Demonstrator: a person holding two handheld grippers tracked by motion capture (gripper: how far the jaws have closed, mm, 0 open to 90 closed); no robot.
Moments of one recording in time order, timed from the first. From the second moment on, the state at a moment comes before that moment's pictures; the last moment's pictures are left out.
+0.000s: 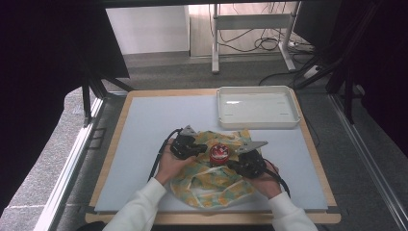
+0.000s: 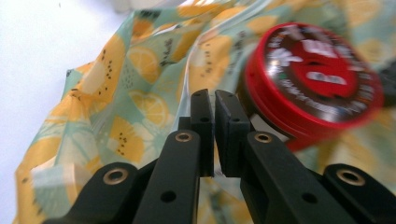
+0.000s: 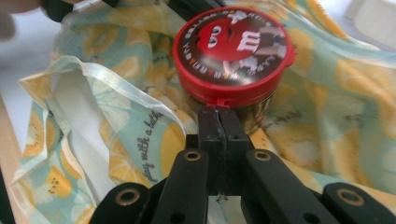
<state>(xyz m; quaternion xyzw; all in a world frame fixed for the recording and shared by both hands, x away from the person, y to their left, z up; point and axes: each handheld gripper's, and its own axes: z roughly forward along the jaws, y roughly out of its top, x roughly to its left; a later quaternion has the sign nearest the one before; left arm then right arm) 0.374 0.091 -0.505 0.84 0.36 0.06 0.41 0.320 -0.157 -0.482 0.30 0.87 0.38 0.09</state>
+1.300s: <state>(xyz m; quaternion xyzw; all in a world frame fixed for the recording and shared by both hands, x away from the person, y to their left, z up) 0.414 0.082 -0.522 0.82 0.39 0.00 0.41 0.315 -0.160 -0.505 0.29 0.89 0.36 0.04</state>
